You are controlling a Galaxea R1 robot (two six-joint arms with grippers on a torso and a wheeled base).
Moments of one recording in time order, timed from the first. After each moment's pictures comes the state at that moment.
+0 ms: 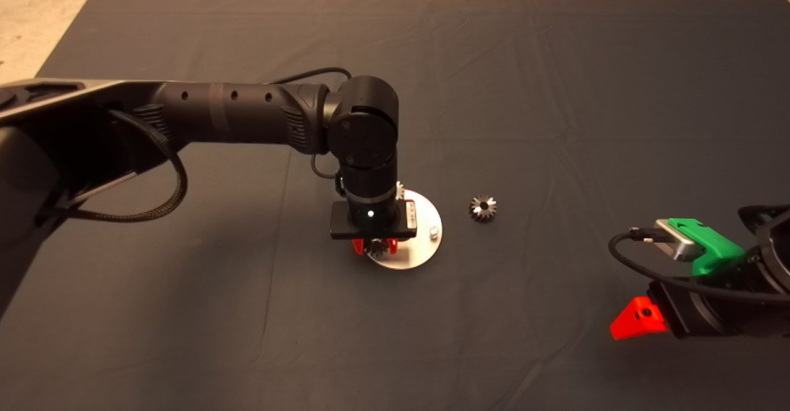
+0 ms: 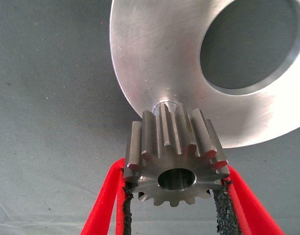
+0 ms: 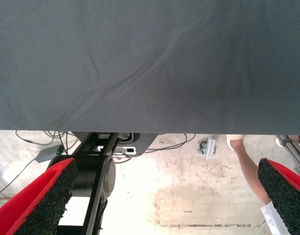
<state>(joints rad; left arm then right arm) -0.34 2.80 -1.17 0.17 1.53 -1.67 0.48 2.12 -0.40 -0.01 -1.53 1.79</state>
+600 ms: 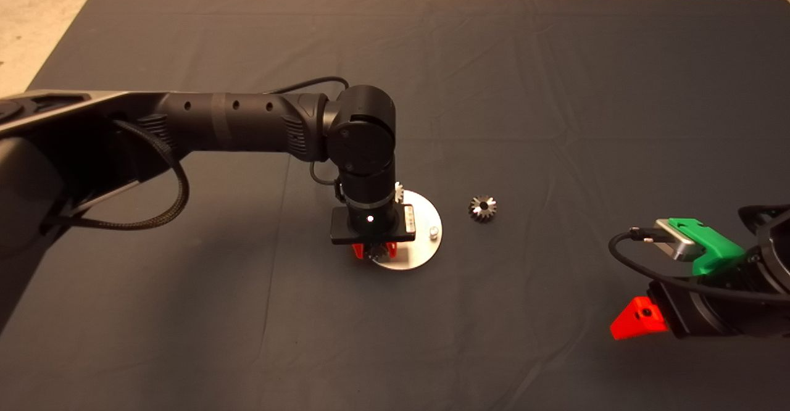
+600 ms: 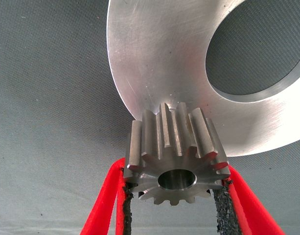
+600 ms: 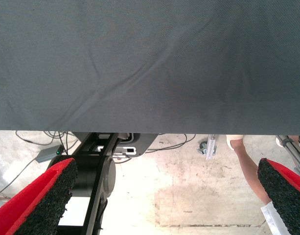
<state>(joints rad) -0.32 2.80 -1.18 0.18 1.52 -1.67 0.48 2.12 -0.40 -0.01 -1.53 1.79</state>
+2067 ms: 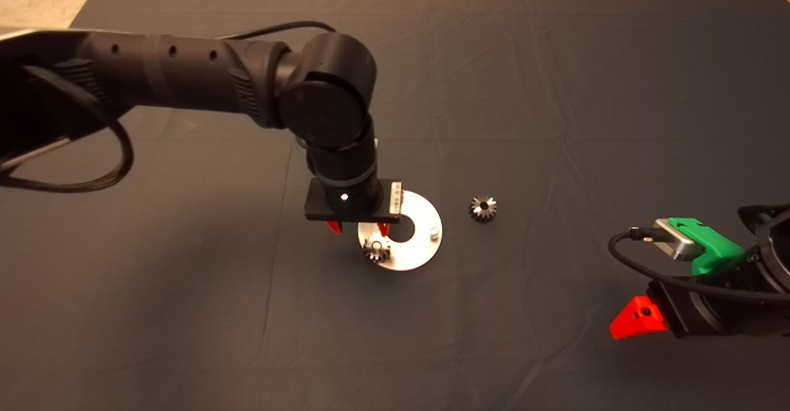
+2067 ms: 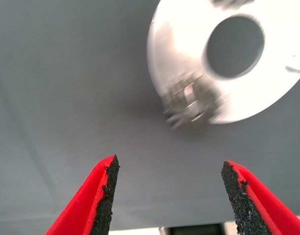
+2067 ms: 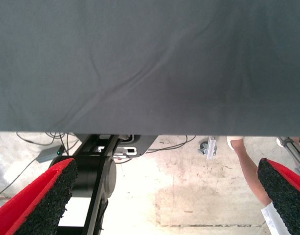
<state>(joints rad) -0.48 2.68 -0.95 0.17 1.52 -1.67 0.48 2.12 -0.41 -0.01 -1.53 1.78</state>
